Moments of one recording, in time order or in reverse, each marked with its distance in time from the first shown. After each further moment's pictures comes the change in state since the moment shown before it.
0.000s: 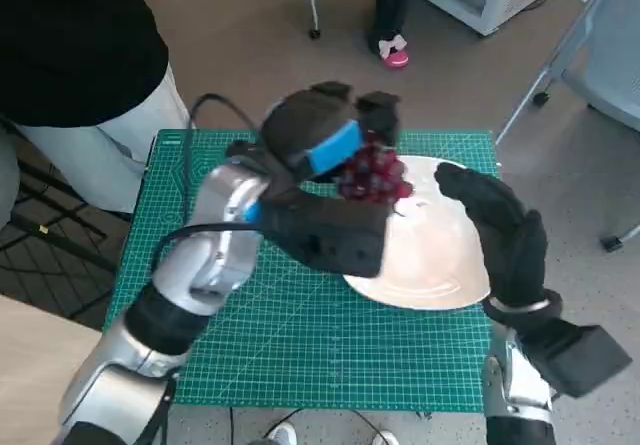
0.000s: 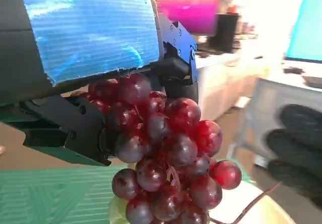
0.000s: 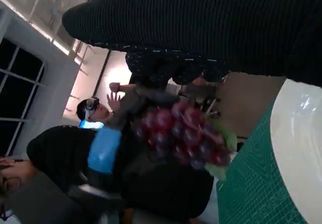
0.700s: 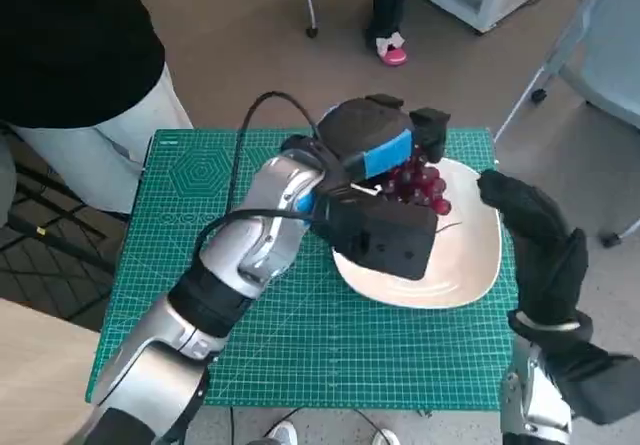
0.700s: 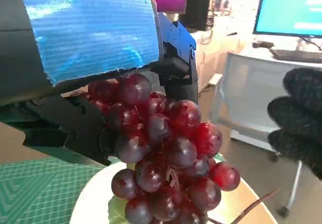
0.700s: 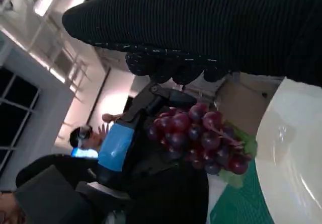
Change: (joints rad) left arm -0.106 -0.115 -0.026 0.258 -0.021 -0.111 0.024; right arm 0.065 -0.012 -0.054 -0.049 -0.016 -0.035 -0.082
